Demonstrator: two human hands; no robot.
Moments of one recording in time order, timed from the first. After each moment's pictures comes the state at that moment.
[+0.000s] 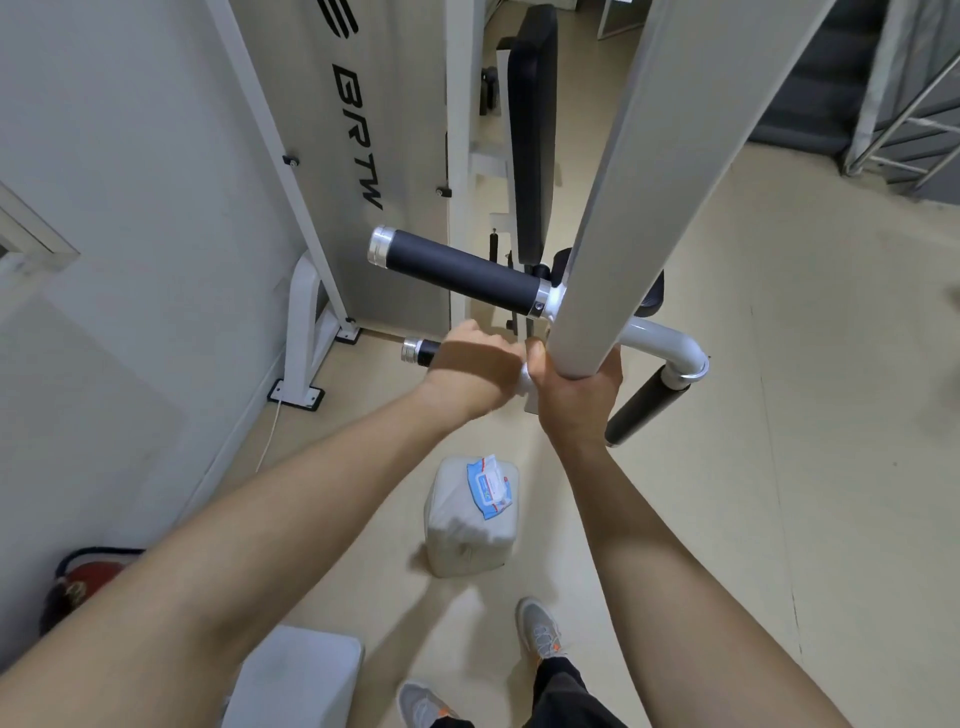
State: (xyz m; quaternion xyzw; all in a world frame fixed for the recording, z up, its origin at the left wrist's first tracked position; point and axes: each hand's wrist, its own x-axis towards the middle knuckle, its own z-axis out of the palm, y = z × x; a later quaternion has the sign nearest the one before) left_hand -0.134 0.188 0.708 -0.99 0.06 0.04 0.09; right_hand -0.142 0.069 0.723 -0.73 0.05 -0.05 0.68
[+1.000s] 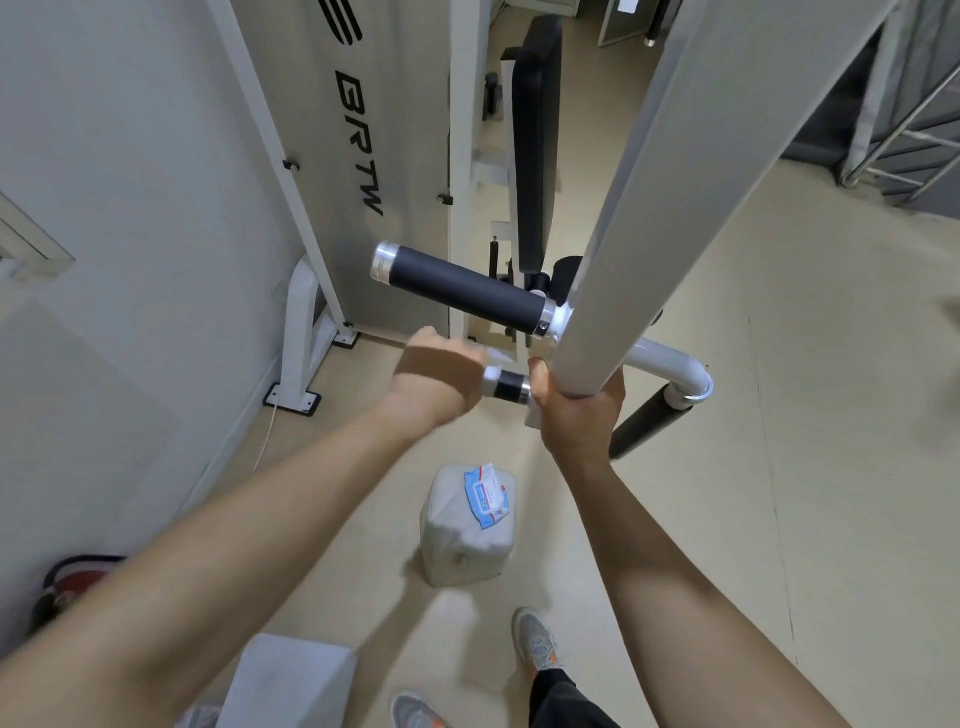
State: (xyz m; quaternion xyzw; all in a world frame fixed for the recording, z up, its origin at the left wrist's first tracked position) left_hand -0.138 0.227 0.713 -1.00 0.00 0.06 0.08; right_hand -0.137 0.067 0.729 -0.75 0.02 -0.06 0.66
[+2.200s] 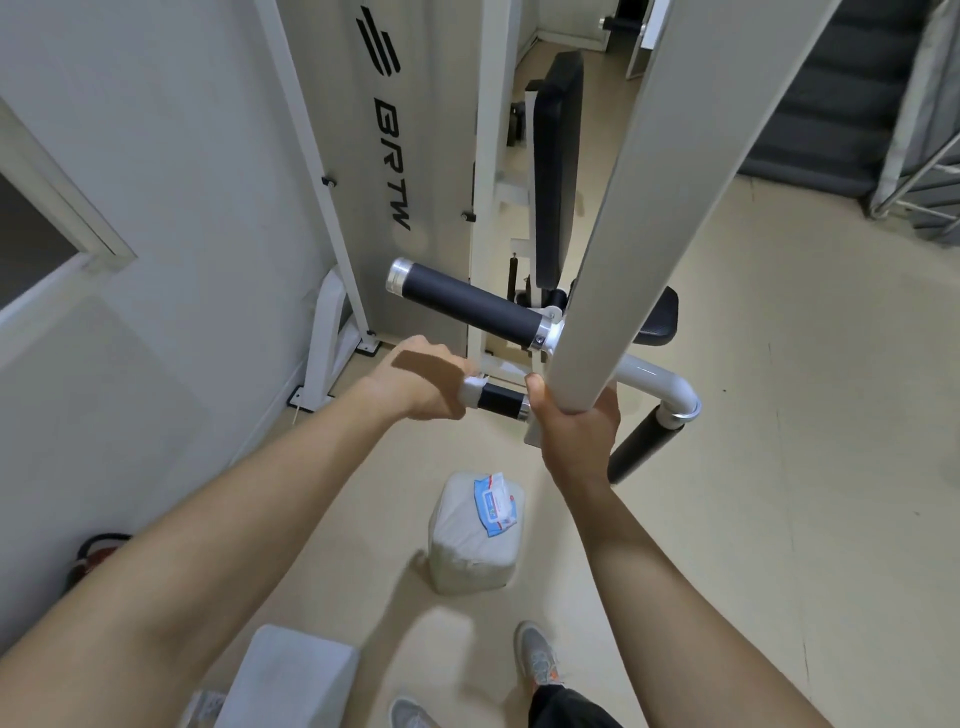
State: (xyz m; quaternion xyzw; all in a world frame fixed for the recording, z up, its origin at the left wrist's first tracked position) left_hand -0.170 0.245 0.734 -0.99 0.02 0.14 0.03; right_hand -0.171 0.051 0.741 -0.74 0.02 0.02 0.67
